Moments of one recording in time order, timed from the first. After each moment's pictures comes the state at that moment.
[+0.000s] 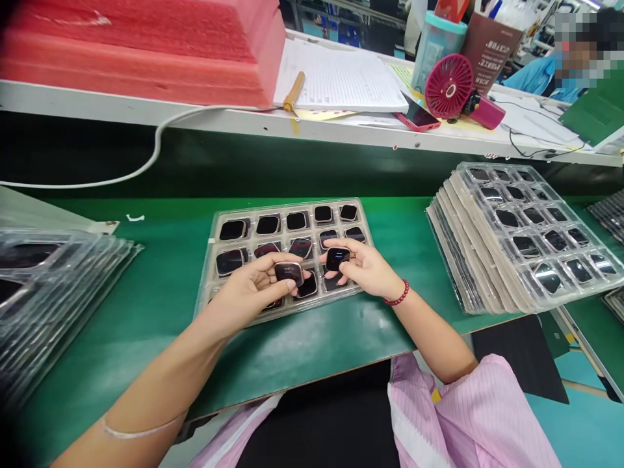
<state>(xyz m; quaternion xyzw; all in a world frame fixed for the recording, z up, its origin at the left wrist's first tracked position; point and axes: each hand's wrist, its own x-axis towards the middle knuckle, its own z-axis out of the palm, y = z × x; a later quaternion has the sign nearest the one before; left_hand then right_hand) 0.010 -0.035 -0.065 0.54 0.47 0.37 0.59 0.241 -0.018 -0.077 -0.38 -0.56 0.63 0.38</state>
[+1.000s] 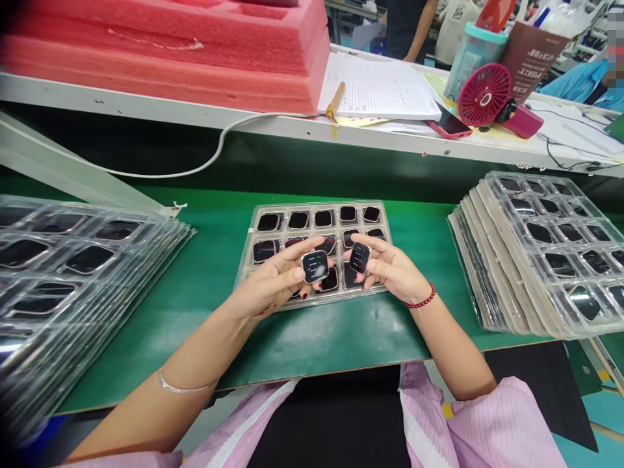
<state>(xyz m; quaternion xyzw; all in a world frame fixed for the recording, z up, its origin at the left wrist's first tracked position) 0.003 -0.029 -0.078 0.45 0.32 0.42 0.72 0.255 -0.020 -0.070 -0.30 -0.46 0.74 0.39</state>
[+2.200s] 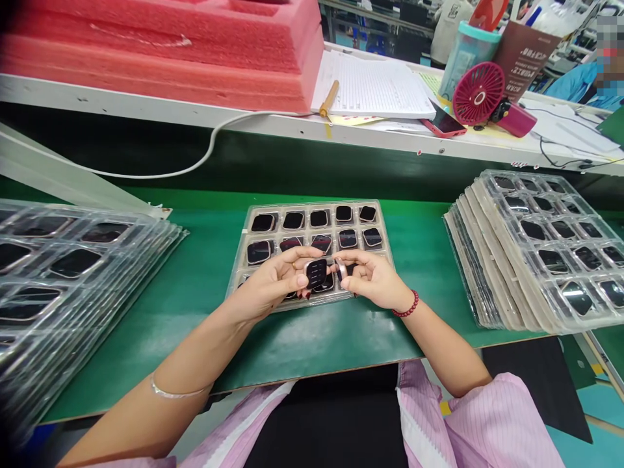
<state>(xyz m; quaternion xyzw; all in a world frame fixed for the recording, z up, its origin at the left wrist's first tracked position) 0.002 -0.028 -0.087 0.48 0.32 0.39 0.72 0.238 -0.026 -0.091 -0.33 -0.58 0.64 0.37</state>
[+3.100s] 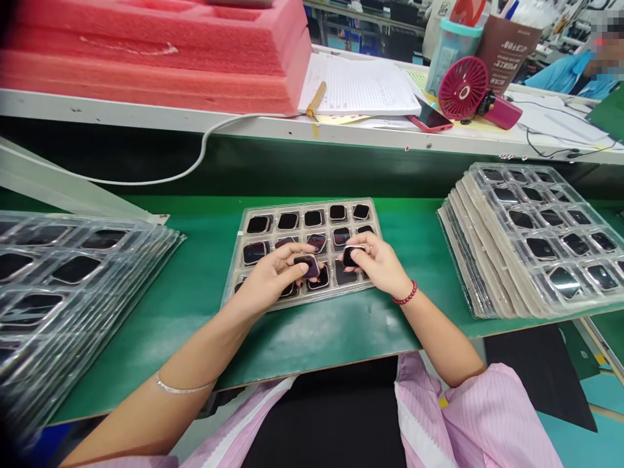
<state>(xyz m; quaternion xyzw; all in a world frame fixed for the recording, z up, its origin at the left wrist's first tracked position) 0.012 -0.030 -0.081 0.56 0.47 0.37 0.58 0.244 -0.019 -0.081 -0.42 -0.58 0.56 0.42</state>
